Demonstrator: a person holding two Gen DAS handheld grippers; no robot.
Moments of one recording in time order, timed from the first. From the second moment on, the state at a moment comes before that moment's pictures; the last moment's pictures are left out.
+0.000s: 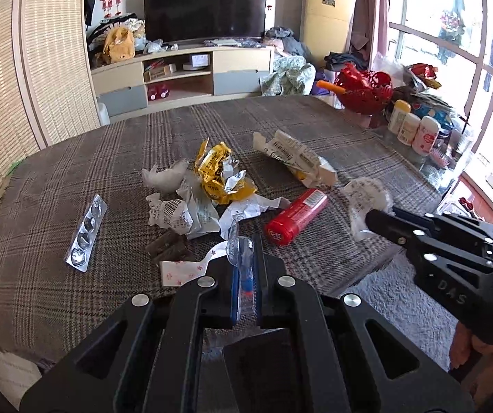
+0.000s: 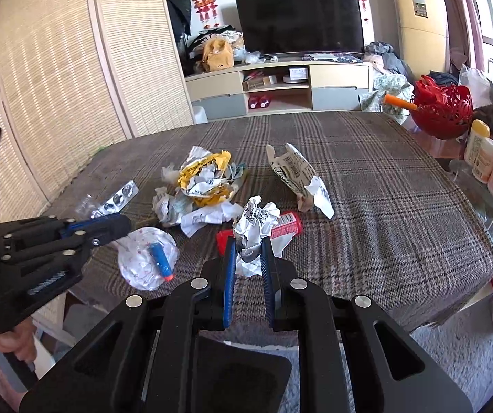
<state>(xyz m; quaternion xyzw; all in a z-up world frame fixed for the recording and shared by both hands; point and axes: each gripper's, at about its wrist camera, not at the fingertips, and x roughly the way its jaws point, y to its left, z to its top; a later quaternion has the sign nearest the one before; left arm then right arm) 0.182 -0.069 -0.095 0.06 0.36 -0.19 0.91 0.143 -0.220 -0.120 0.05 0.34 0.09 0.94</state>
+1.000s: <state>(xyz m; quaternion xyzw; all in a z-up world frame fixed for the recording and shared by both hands) 0.055 -0.060 -0.223 -0.01 0.47 -0.21 0.86 0.035 -0.200 -0.229 0.06 0.47 0.13 0.87</state>
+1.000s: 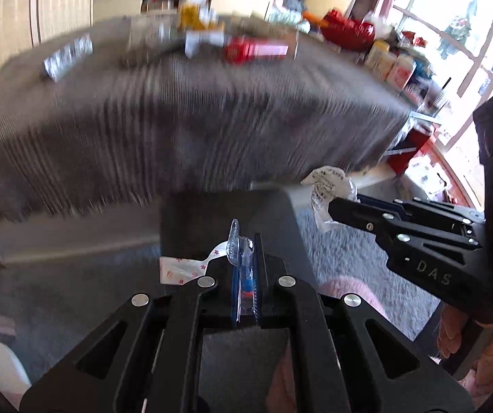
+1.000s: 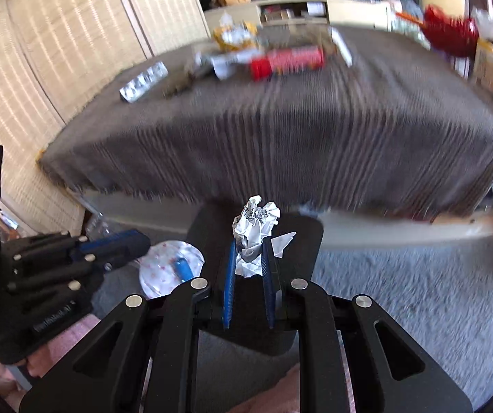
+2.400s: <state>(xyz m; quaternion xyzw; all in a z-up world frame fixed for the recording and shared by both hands) 0.072 -0.017 -0.208 -0.01 0.46 -0.13 0.88 0.071 -0.240 -0.203 0.10 0.46 0.04 0.88</state>
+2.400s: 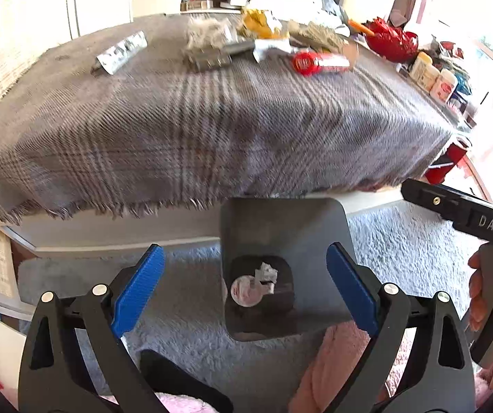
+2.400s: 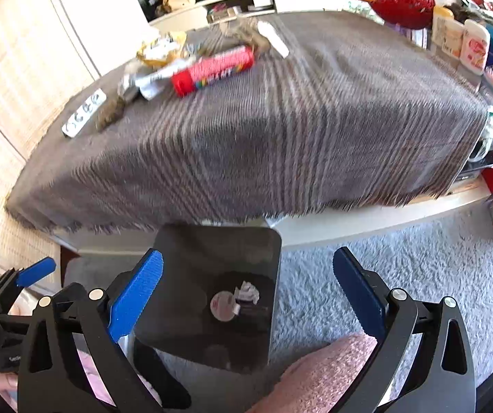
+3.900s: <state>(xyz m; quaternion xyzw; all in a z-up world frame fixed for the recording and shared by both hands) 0.225 -0.002 -0.181 -0.02 0.44 -0.06 0.90 0.255 -0.209 -0.181 0.14 0.43 0.05 0.89</state>
